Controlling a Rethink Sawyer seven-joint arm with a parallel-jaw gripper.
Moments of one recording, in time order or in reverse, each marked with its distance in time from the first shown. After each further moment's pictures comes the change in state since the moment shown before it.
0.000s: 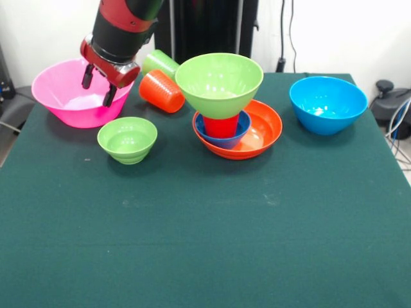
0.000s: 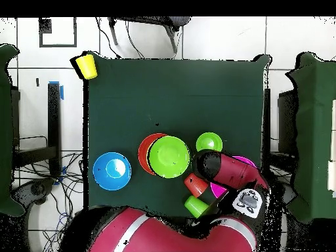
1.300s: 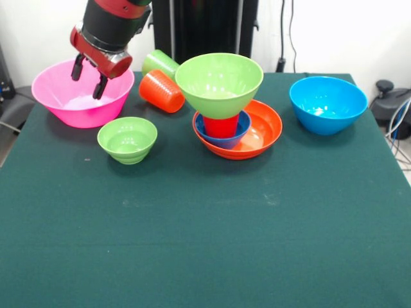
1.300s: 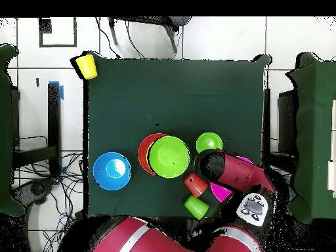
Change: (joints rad) arm -0.006 -0.047 -0.010 -0.001 -0.032 0.000 0.000
